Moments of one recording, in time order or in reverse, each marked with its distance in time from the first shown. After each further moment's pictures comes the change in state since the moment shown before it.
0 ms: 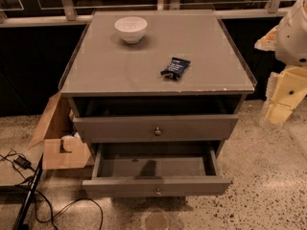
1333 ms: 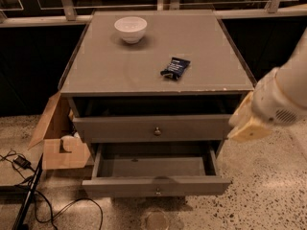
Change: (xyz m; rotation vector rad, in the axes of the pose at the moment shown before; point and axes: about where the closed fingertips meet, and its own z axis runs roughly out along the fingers) arm 0.012 0.039 0.100 -0.078 -0.117 0.067
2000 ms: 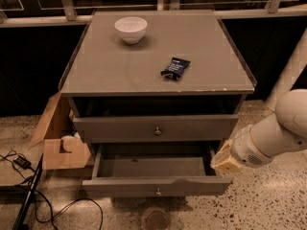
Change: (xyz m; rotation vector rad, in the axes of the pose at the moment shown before) arm 0.050 0.030 0.154 -0.155 -0.141 0.140
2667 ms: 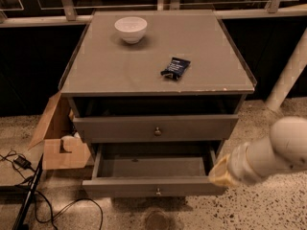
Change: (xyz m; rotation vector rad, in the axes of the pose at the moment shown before) arm 0.030 0.007 0.041 0.038 -0.014 -0.038
